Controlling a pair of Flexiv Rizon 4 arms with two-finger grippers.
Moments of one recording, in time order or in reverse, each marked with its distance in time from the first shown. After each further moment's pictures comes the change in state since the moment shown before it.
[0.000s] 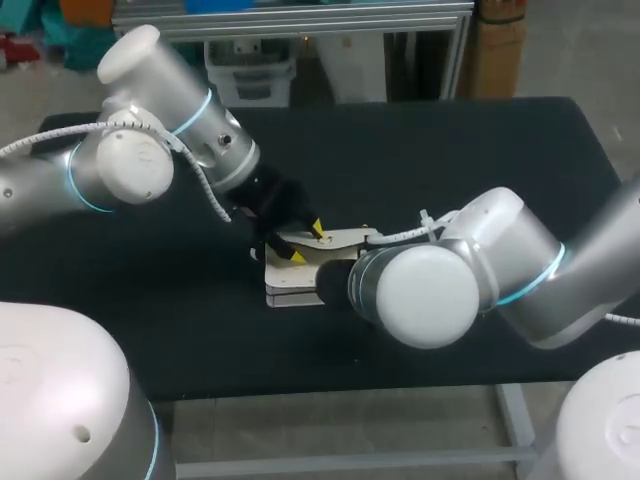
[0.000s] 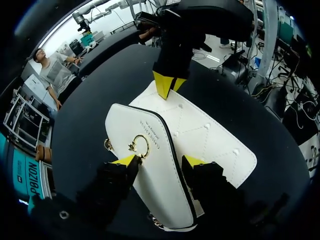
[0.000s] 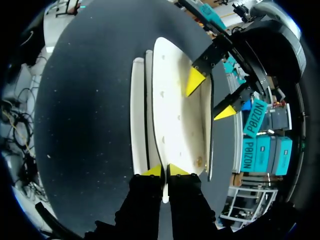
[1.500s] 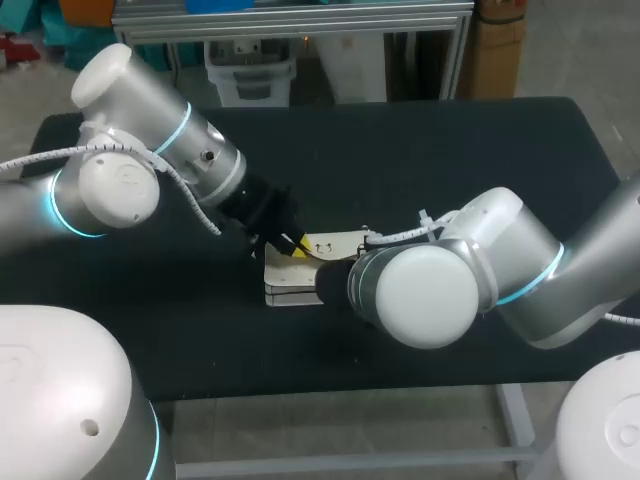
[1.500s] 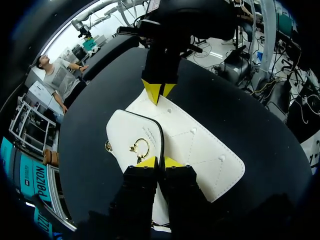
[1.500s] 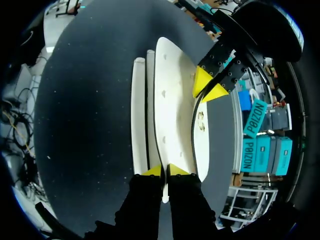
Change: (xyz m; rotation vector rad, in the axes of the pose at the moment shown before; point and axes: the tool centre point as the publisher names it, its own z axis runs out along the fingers) left arm 0.016 -0.006 -0.004 -0.016 -0.051 0.044; right arm 0.000 0.001 0.000 -0.001 0.000 0.000
